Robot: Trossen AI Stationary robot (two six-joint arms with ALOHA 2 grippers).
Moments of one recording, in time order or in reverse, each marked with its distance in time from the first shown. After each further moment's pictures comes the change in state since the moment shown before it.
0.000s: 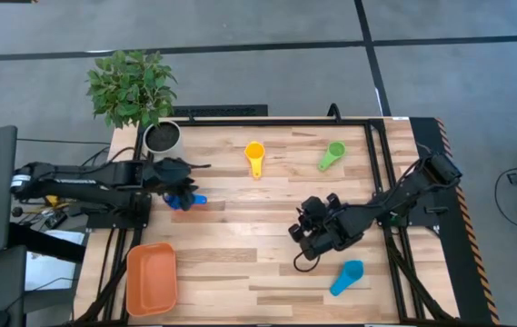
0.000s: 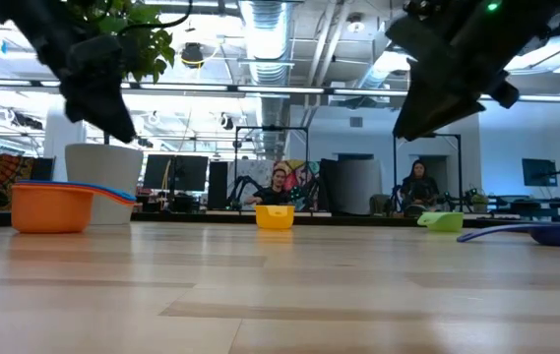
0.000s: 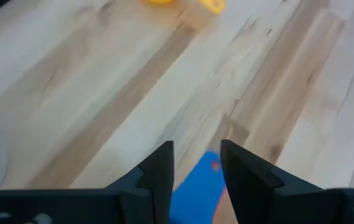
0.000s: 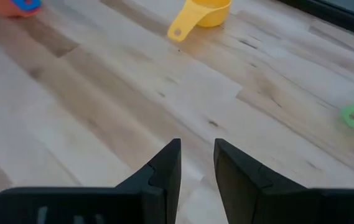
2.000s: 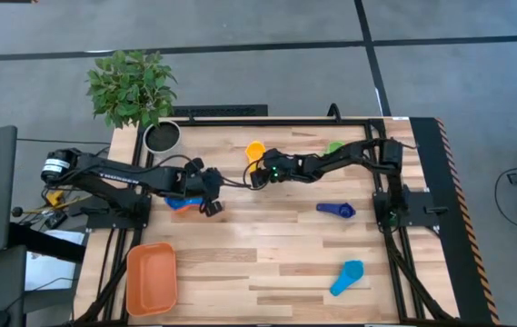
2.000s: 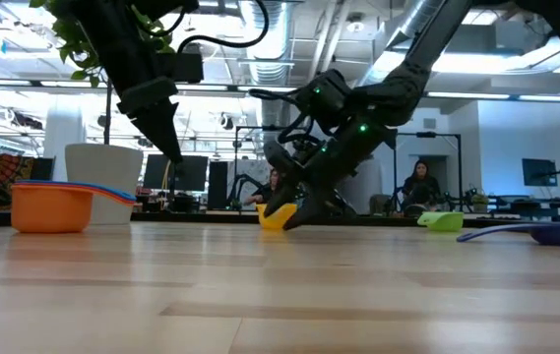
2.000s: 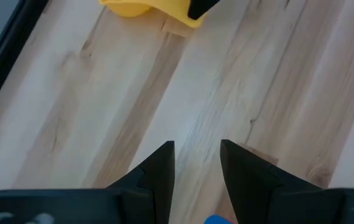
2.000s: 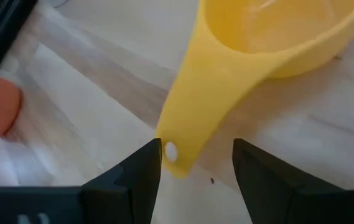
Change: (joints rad) left arm -0.102 0.511 0.232 0.058 -0.184 0.181; right arm -0.721 0.409 0.014 0.999 -0.772 -0.399
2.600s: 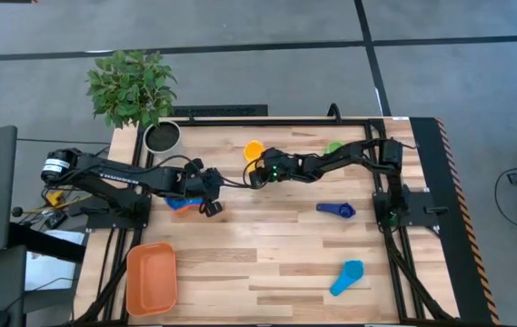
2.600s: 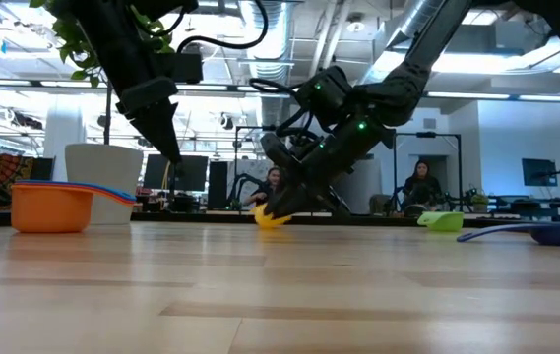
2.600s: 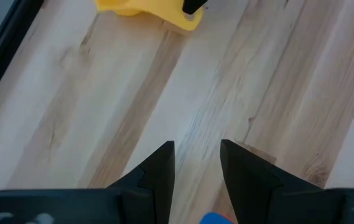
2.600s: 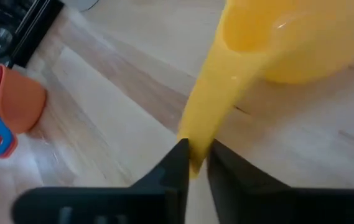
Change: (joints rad) left arm -0.003 0.000 -0.001 -0.006 0.002 -0.024; right arm -0.006 0.000 0.001 0.051 -0.037 -0.033
